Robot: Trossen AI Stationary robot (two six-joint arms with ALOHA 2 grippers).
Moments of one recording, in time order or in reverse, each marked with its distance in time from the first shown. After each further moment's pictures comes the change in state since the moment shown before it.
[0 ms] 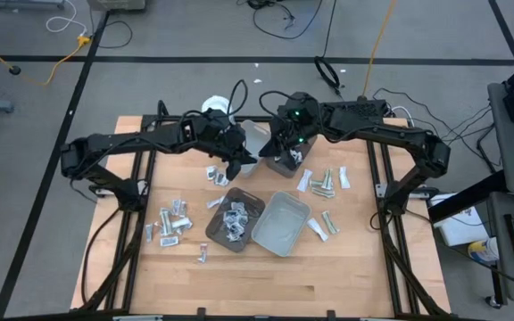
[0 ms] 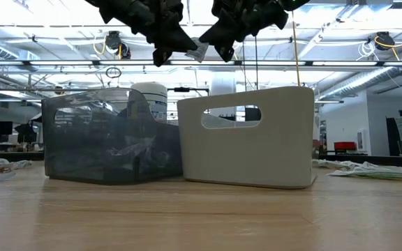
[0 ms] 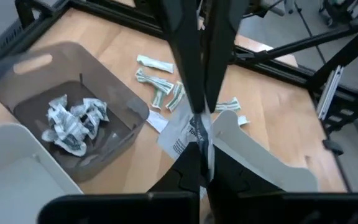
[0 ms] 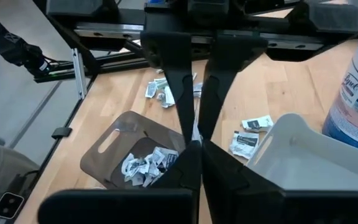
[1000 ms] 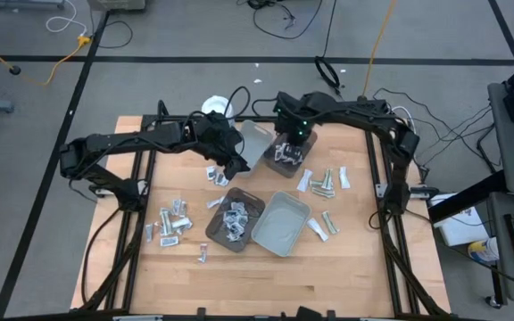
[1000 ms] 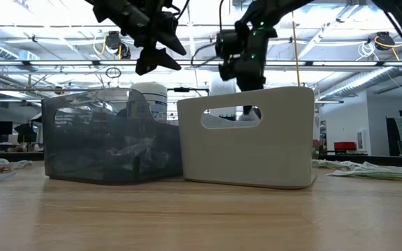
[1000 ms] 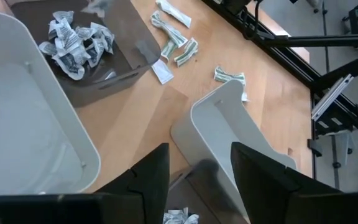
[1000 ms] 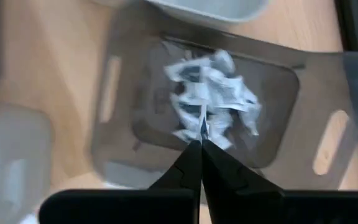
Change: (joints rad) left arm 0.001 -0.011 0.000 -0.177 0.002 -0.227; right arm -0.123 0.287 0.291 -0.802 0.552 -0.126
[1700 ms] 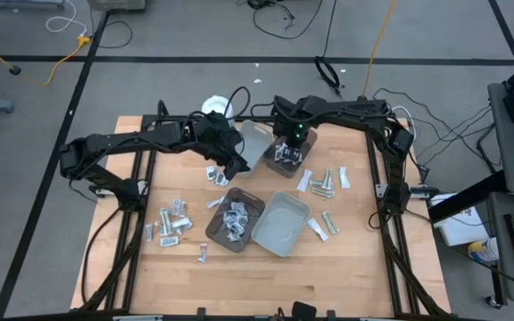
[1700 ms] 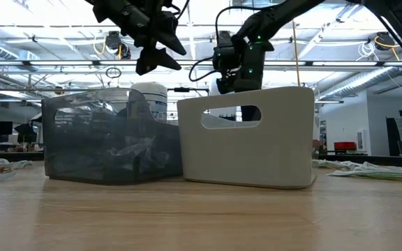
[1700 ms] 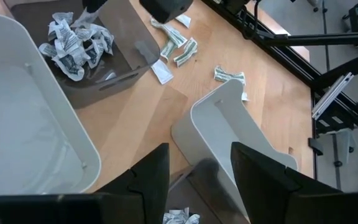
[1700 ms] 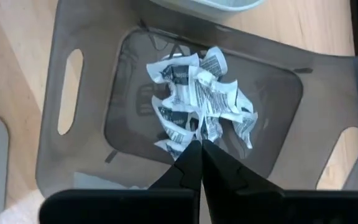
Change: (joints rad) left arm 0.000 -0.001 0.000 0.000 0.000 0.010; right arm -0.017 0.056 -0.052 0.083 0.025 -0.056
